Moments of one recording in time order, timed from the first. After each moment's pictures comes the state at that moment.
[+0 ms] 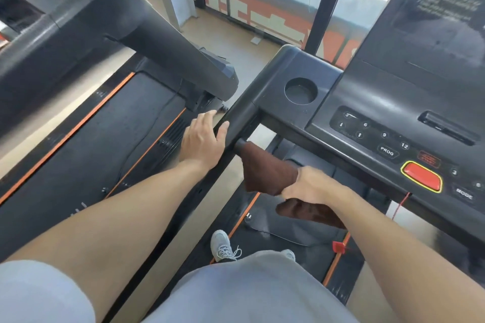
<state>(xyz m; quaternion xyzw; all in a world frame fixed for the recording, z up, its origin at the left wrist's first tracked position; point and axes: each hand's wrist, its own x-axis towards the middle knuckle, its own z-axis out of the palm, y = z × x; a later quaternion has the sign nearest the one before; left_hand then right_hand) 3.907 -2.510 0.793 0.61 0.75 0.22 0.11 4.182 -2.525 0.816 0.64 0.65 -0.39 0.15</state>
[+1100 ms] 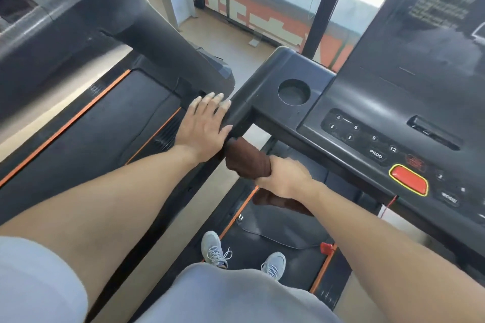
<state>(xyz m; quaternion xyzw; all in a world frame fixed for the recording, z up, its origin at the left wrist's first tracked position) 3.909 -2.491 0.805 0.76 0.64 0.08 -0.08 4.151 -2.519 0.818 0.58 0.76 -0.29 0.11</state>
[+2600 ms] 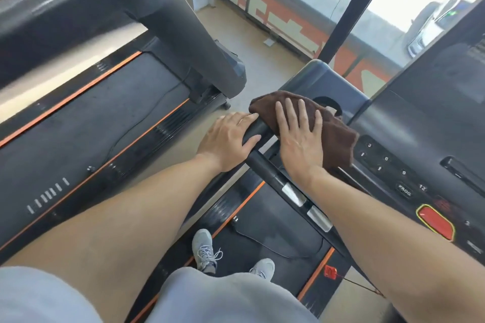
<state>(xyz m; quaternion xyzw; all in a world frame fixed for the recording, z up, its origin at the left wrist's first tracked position) 3.903 -2.485 0.789 0.72 0.65 0.19 0.13 4.100 -2.443 0.810 0.52 0.84 0.11 0.07</state>
